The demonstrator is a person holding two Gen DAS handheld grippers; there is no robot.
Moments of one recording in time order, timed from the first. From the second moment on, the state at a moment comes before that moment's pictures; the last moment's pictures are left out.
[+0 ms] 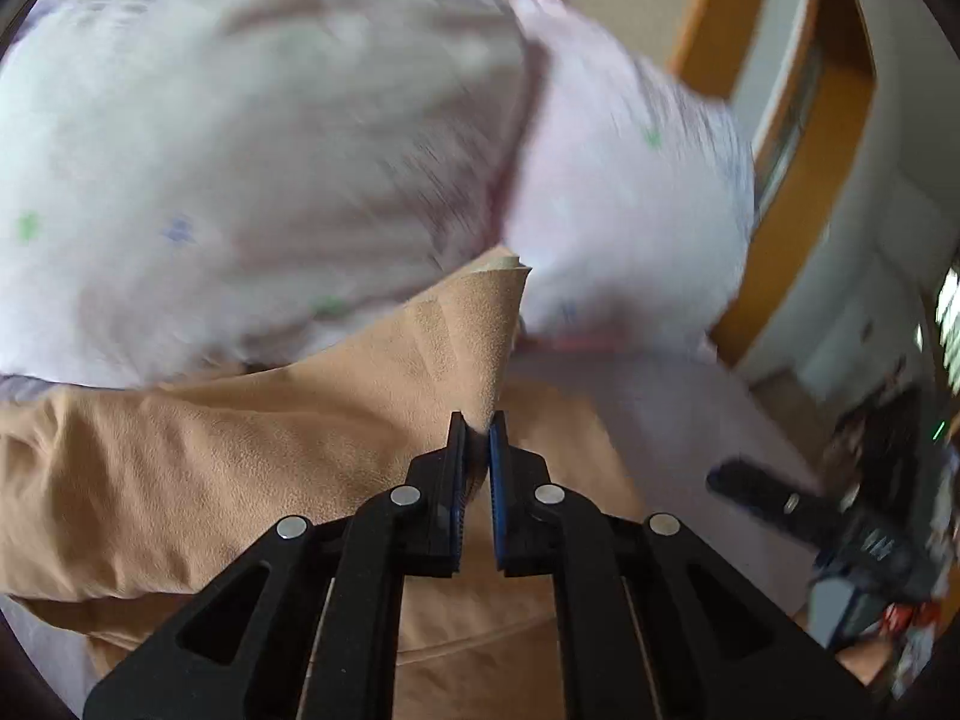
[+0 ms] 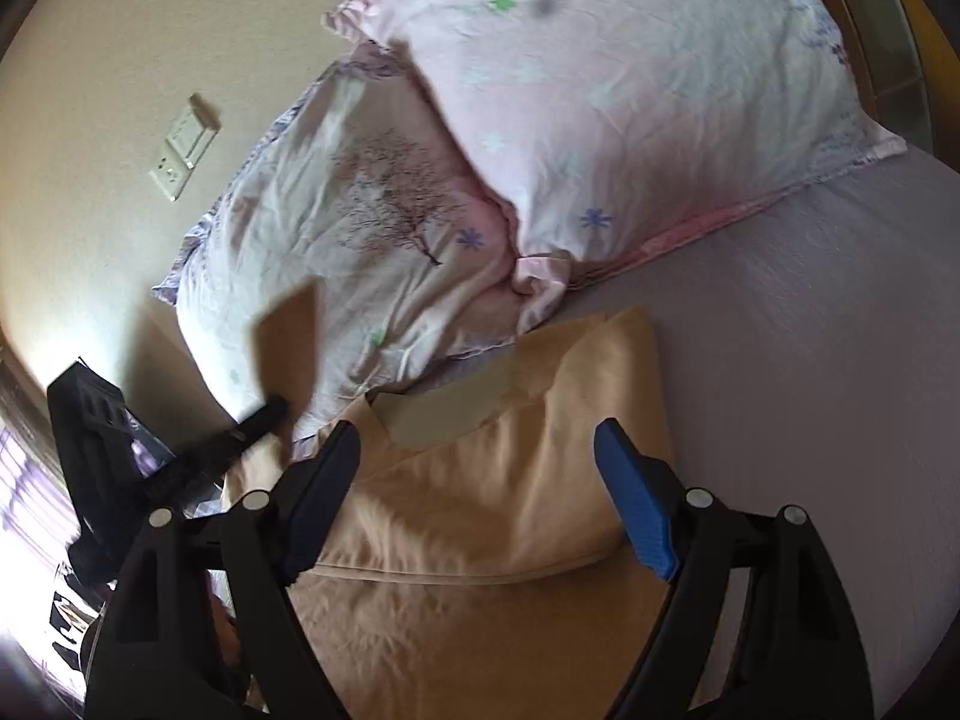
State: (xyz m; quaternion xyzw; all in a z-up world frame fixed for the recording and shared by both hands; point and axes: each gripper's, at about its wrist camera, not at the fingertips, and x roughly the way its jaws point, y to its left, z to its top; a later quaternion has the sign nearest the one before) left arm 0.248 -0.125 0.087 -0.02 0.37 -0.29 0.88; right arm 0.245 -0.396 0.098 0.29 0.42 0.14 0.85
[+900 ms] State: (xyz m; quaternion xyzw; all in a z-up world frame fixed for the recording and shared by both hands) left arm 0.246 0.023 0.027 0.02 0.44 -0.11 0.89; right arm 0.305 -0.392 0.055 0.16 0.48 0.05 0.86
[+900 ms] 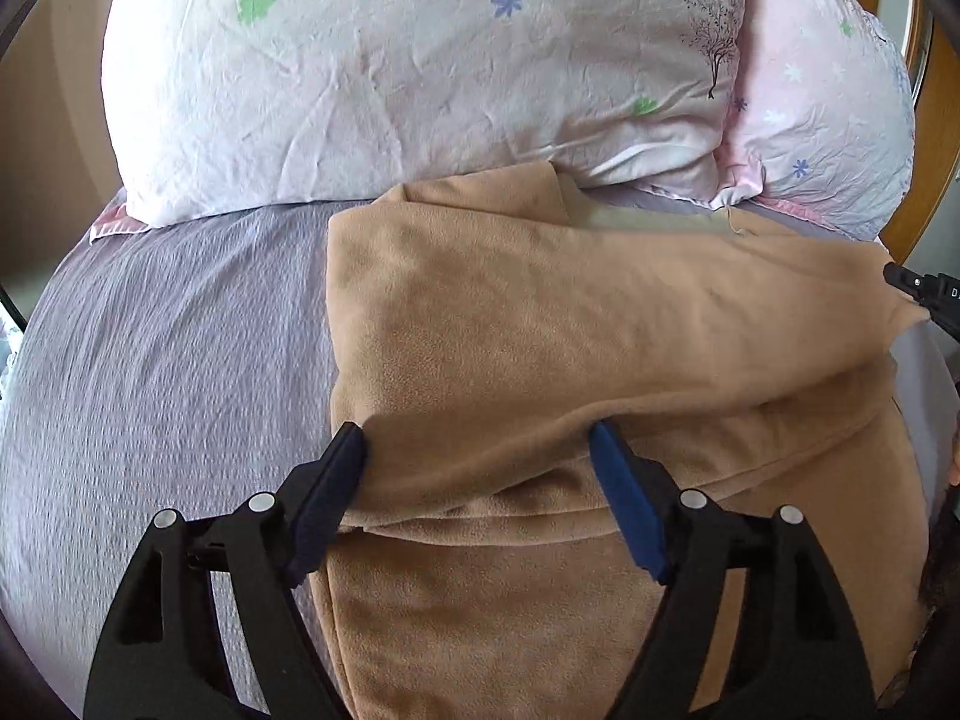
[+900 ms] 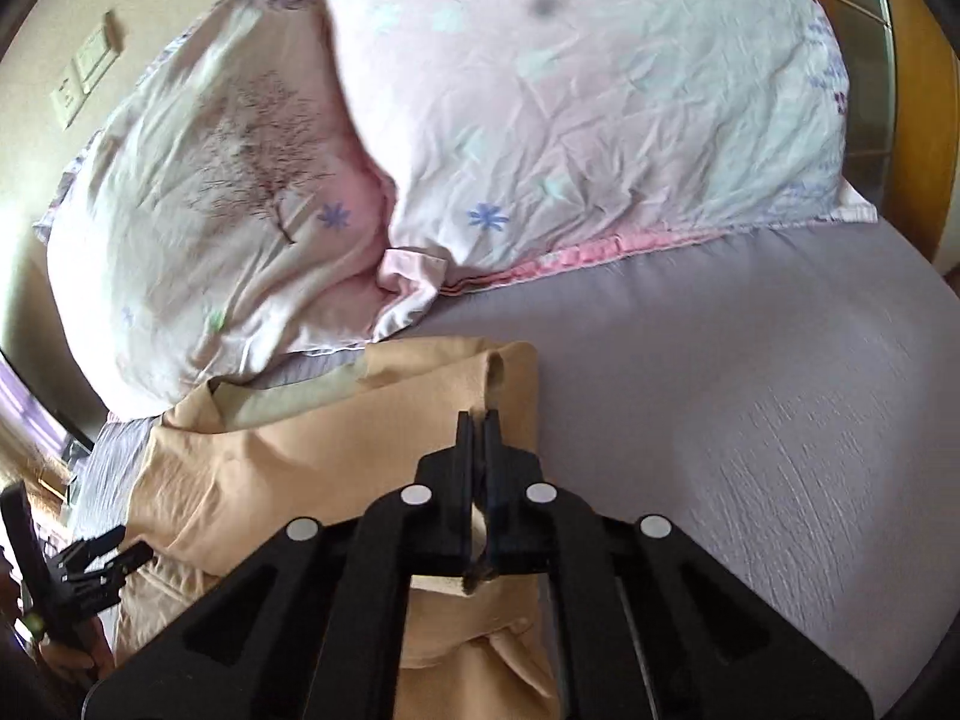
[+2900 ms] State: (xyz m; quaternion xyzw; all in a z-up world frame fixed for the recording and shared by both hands) left arm 0.350 0.108 0.014 -0.31 0.44 -0.21 0.81; right arm 0.387 -0.402 -0.026 0.38 0.51 0.13 0.76
